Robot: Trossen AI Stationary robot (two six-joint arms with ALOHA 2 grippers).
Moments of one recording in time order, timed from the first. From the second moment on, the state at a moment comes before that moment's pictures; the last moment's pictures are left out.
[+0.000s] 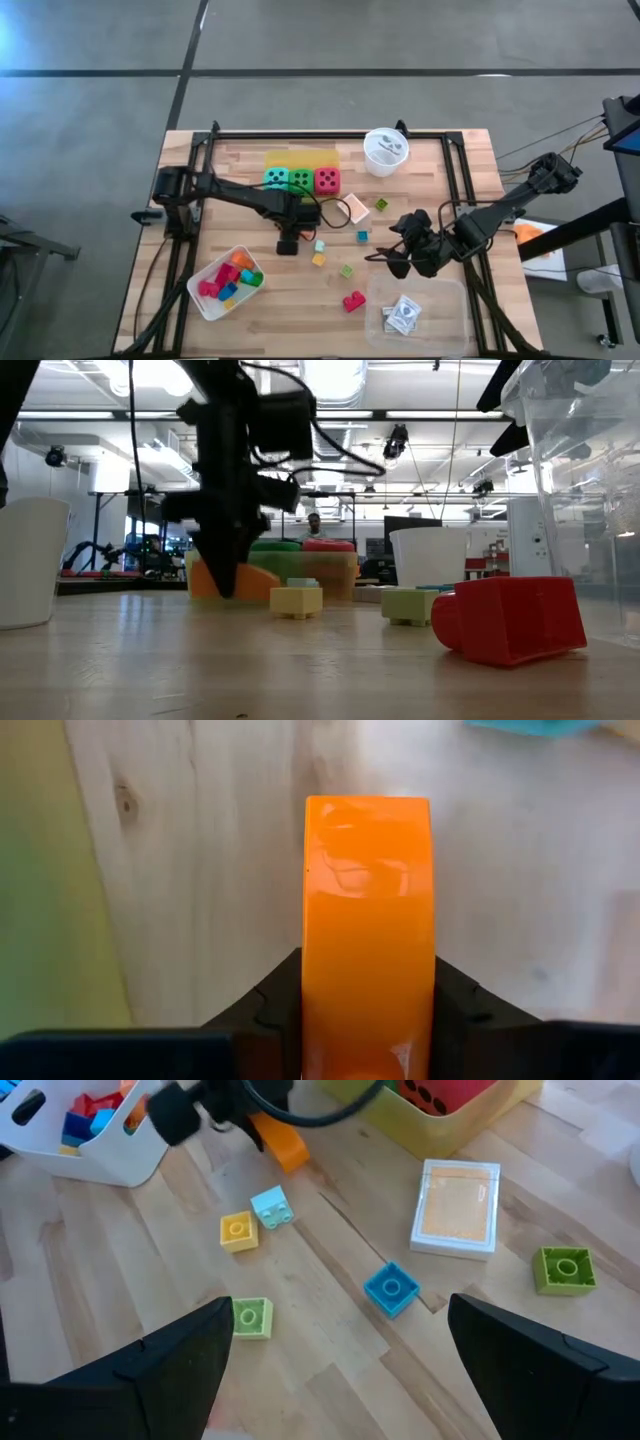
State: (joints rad) left arm 0.00 1.88 1.19 -0.79 -0.05 0.05; right arm 0.56 1.23 0.91 -0.66 0.63 1.09
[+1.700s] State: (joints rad) left arm -0.76 1.58 1.20 -1.38 0.13 -1.50; right arm 0.42 1.41 1.08 -0.48 0.73 0.71
